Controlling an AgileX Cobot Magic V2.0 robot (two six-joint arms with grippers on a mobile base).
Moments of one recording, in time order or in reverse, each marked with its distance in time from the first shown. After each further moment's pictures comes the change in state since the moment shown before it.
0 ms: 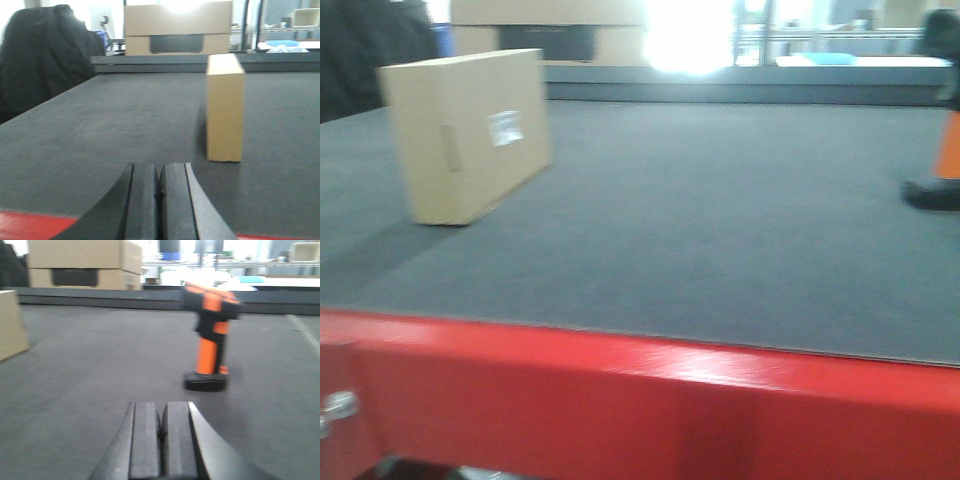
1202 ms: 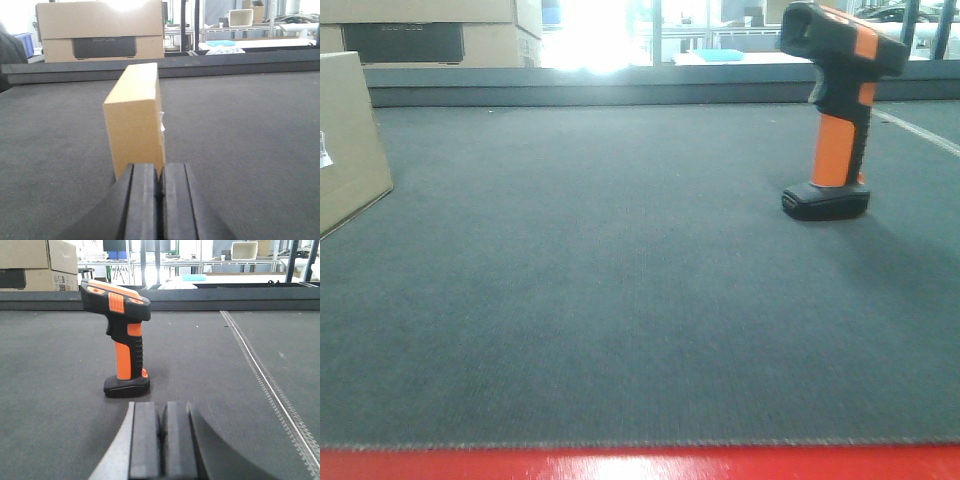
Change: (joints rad) left arm -0.016 0.000 0.000 0.000 0.000 0.000; right arm 0.000 0.000 0.000 0.000 0.000 0.000
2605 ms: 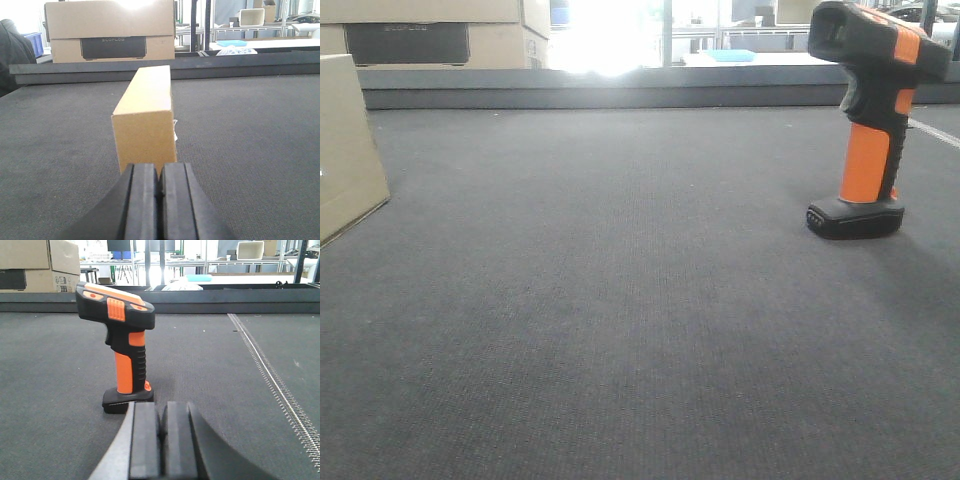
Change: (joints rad) left arm 0.006 0.000 0.000 0.000 0.000 0.000; right arm 0.000 0.000 0.000 0.000 -0.002 0.000
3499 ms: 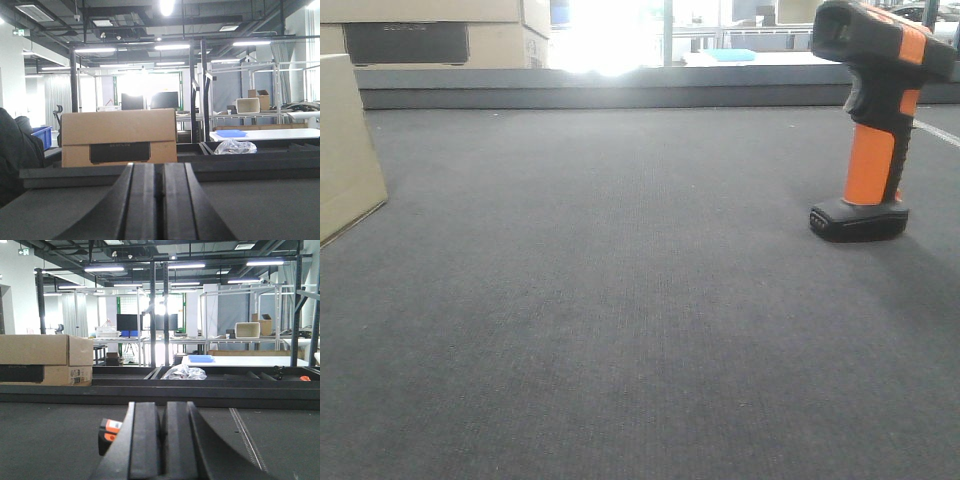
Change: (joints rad) left arm 0.000 0.020 -0.323 0.002 -0.011 0.000; right arm 0.000 0.038 -0.378 -0.002 0.078 0.000
